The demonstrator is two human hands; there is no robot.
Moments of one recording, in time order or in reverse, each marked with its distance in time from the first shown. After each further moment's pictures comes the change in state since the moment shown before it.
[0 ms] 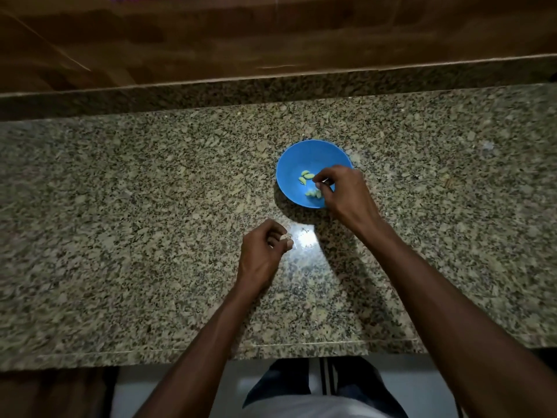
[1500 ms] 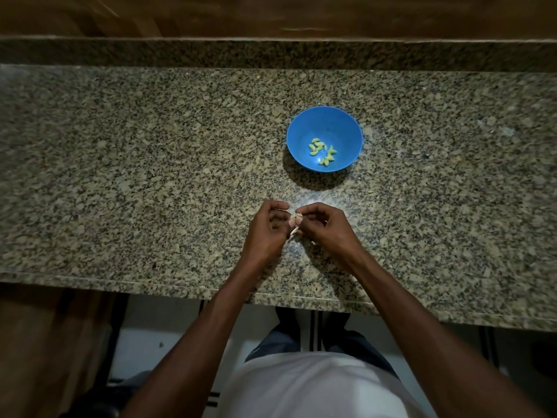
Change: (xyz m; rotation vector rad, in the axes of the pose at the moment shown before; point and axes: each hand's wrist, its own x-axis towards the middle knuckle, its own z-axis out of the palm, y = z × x) left_hand -0.055 -0.002 0.015 -0.241 0.003 -0.176; right_hand -0.119 0.022 0.057 0.837 -0.341 0.363
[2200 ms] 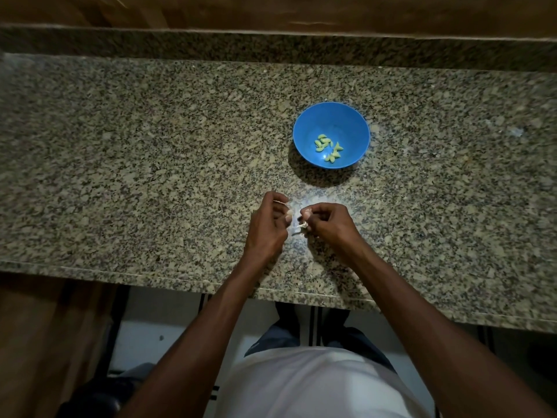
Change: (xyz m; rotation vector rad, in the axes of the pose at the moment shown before) left_hand 0.001 -0.003 -0.004 0.196 0.094 0.113; right_hand 0.012 0.007 0.005 -0.115 0.087 0.123
